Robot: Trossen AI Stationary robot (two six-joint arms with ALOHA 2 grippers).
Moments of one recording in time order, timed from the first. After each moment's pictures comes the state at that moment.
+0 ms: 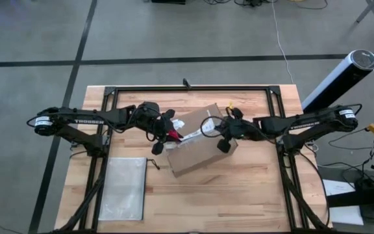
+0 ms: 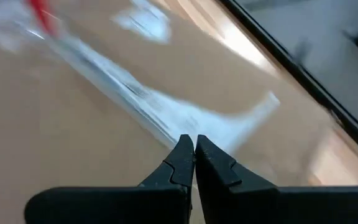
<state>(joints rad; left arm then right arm) 0.15 1.29 0.89 -0.09 0.35 0.17 0.04 1.32 0.85 -0.22 0.35 0.25</state>
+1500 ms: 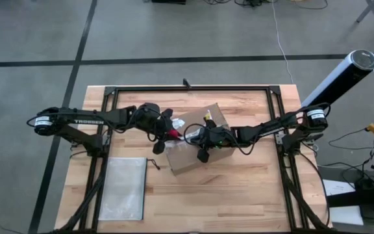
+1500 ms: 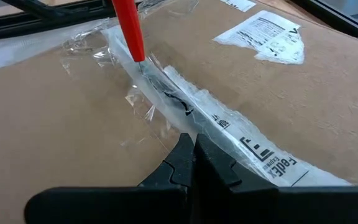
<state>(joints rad) 0.15 1.29 0.87 -0.13 0.27 0.13 0.04 1.64 0.85 0.27 0.21 0.23</state>
